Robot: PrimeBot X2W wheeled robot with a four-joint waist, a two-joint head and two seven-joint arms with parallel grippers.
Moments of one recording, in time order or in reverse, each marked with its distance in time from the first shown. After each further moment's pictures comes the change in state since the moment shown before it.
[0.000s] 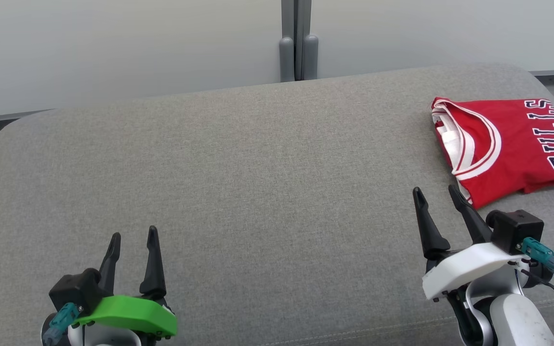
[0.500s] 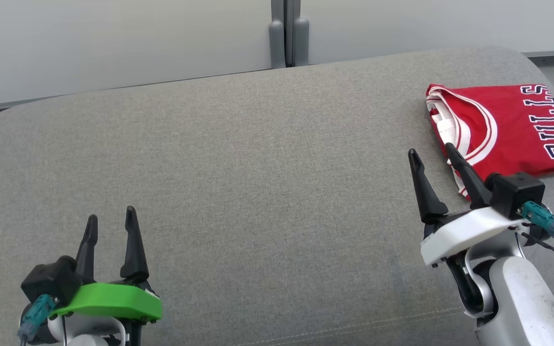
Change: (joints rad) left arm -0.007 0.027 0.048 -0.110 -0.017 0.049 0.029; right arm -0.151 -0.069 0.063 0.047 0.029 0.000 -0.027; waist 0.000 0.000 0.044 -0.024
